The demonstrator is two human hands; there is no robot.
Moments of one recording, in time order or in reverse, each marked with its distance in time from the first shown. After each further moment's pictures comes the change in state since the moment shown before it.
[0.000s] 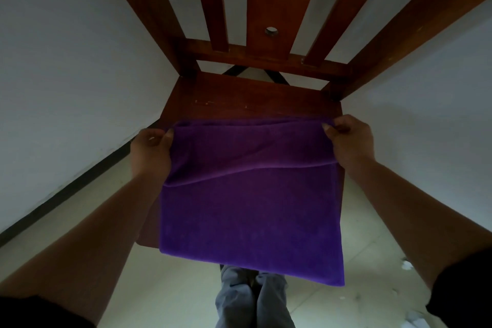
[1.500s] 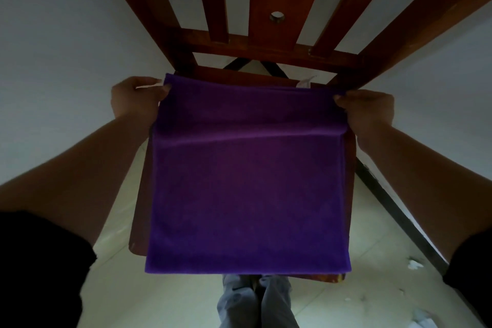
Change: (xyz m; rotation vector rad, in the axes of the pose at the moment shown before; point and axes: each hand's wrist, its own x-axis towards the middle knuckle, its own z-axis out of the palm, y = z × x) left_hand 0.070 0.048 0.007 -0.113 -0.025 0.060; right_hand 0.031 -0.035 -0.005 0.263 0.118 0.260
